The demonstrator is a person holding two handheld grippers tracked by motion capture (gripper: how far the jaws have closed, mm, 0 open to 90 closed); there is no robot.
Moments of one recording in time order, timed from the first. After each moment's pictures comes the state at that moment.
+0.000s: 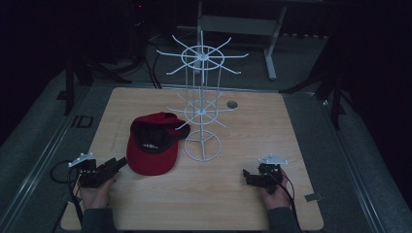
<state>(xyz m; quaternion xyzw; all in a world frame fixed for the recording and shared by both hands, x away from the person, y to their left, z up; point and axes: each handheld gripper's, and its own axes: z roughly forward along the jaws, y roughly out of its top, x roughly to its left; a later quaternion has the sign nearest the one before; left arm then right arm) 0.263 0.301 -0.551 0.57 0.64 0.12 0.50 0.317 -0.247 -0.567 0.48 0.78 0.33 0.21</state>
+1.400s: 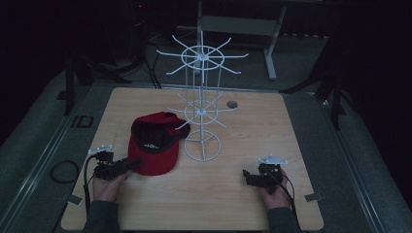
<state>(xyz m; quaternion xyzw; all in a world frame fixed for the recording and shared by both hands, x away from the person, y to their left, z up) 0.295 0.276 -0.552 0.64 0.60 0.04 0.48 0.317 -0.247 -0.567 0.48 0.78 0.33 0.21</state>
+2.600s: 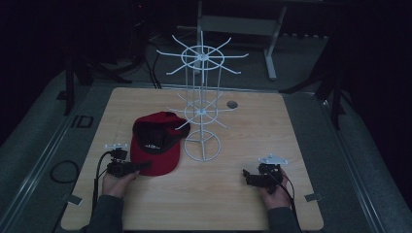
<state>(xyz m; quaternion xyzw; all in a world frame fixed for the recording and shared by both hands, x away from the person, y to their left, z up) 0.317 0.251 -0.564 0.68 0.57 -0.04 0.45 0.317 -0.247 -0.567 0.48 0.78 0.33 0.21</state>
